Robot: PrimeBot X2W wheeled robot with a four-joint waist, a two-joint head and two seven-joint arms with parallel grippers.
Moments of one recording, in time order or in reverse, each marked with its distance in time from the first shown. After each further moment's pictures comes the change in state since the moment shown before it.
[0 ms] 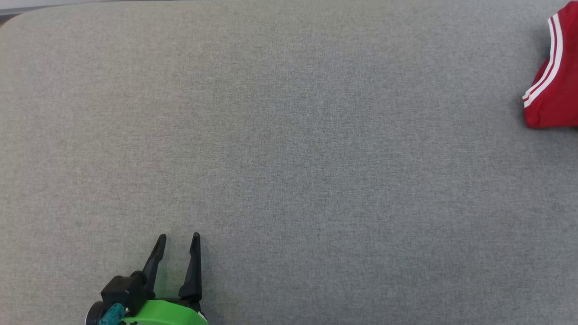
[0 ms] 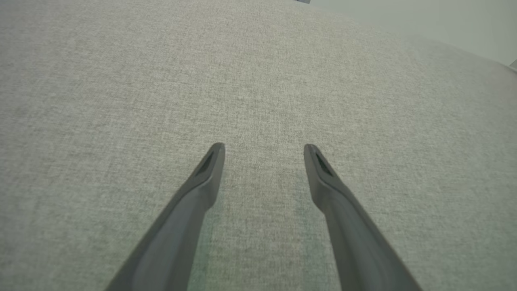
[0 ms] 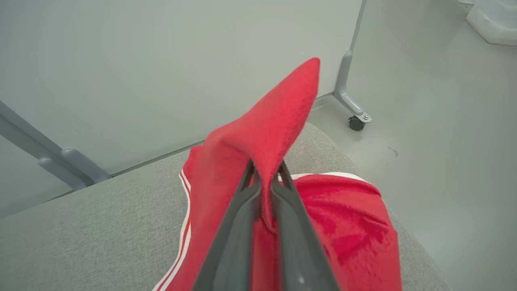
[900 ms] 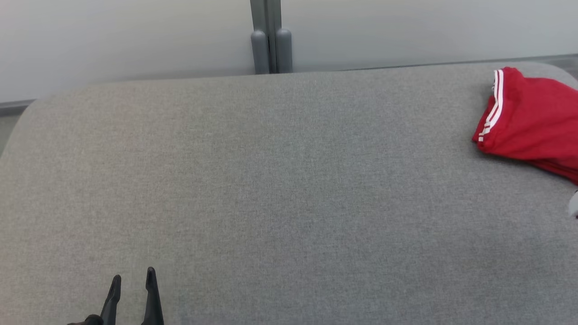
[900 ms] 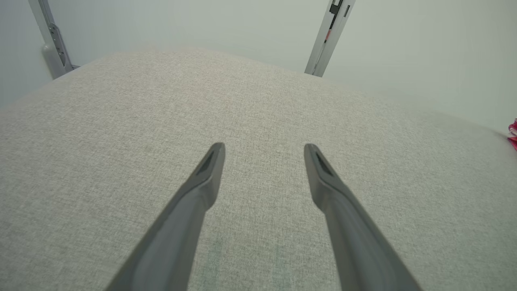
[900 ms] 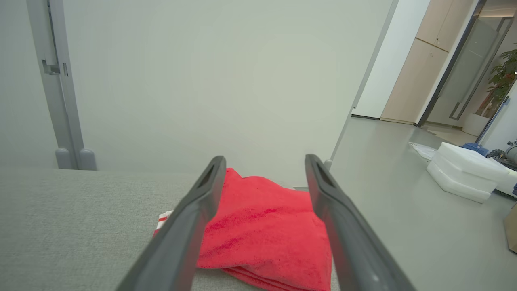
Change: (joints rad) left arm 0.157 -0.001 0.136 -0.095 -0.050 0.030 0.000; right arm 0.524 0.188 0.004 -0.321 -0.284 0.000 -0.509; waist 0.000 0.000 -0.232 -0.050
